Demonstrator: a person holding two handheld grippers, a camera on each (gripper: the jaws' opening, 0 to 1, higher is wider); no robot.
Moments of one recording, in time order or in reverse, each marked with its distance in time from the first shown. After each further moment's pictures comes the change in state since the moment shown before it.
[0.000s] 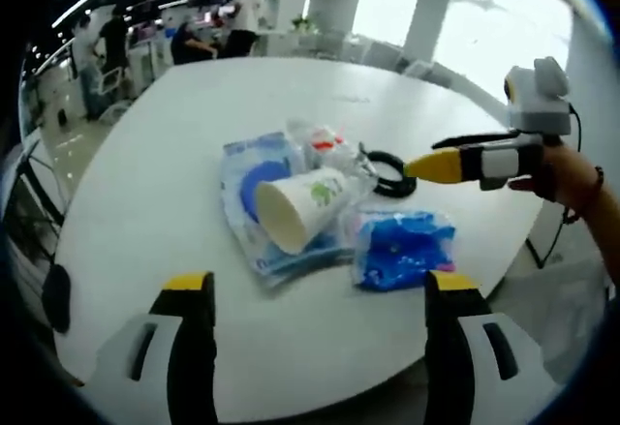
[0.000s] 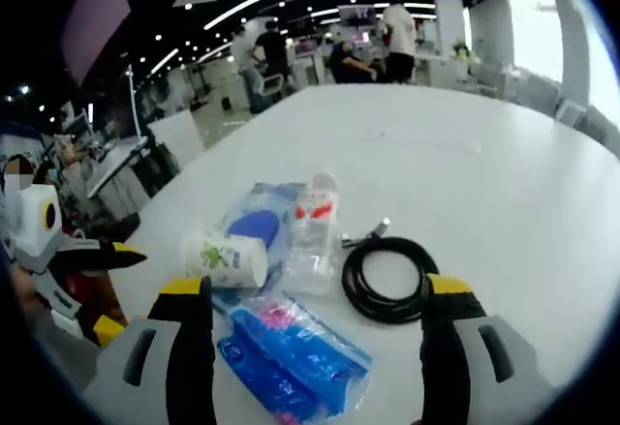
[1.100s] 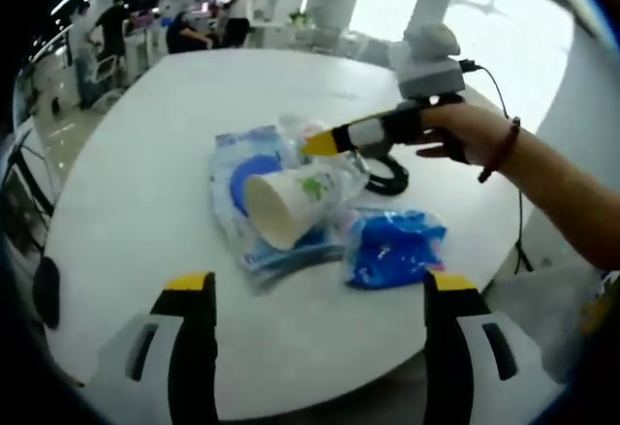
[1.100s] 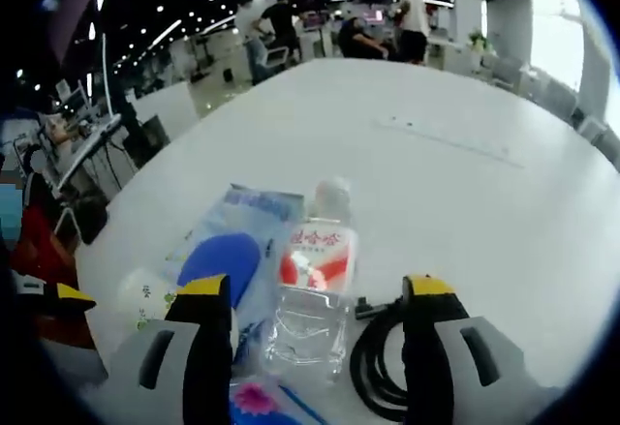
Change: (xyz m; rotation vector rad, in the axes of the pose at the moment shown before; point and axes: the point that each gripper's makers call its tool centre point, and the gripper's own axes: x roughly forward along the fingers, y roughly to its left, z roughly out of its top) left arm 0.004 -0.006 -0.003 -0.033 0.029 -0.038; right arm 0.108 -0.003 0.014 -0.075 0.130 -0.003
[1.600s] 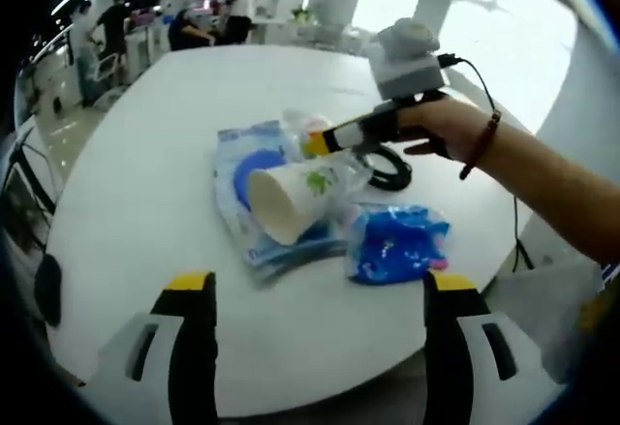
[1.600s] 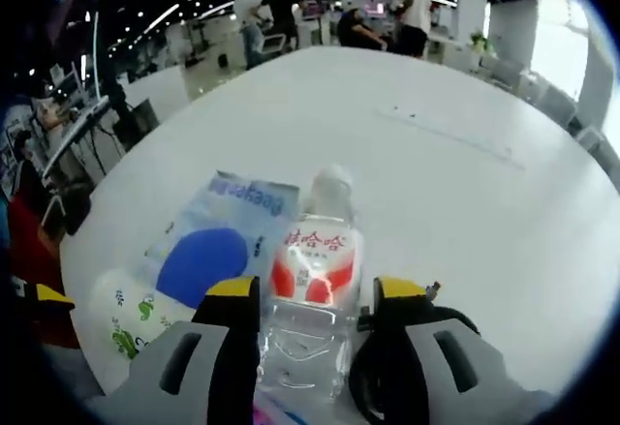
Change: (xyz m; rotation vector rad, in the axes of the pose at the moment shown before) left arm 0.000 0.003 -0.004 -0.001 0.016 0.005; right arm 0.019 0.001 -0.006 -0.028 0.051 -0.045
